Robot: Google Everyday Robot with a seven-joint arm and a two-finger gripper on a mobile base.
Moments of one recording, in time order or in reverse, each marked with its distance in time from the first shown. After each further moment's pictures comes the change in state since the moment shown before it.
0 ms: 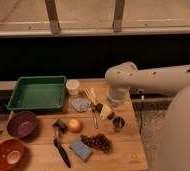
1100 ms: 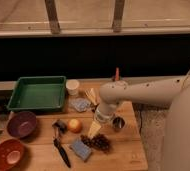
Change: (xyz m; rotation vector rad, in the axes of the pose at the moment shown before) arm -0.006 0.094 0.066 -0.205 -0.051 -0.212
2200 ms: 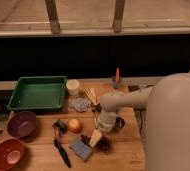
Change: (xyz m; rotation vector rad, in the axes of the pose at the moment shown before) arm 0.035 -0.004 0.062 -0.115 0.096 0.133
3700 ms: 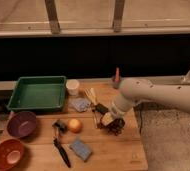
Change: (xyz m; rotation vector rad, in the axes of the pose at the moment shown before) arm -0.007 -0.012 -0.147 0.130 -0.312 0.034
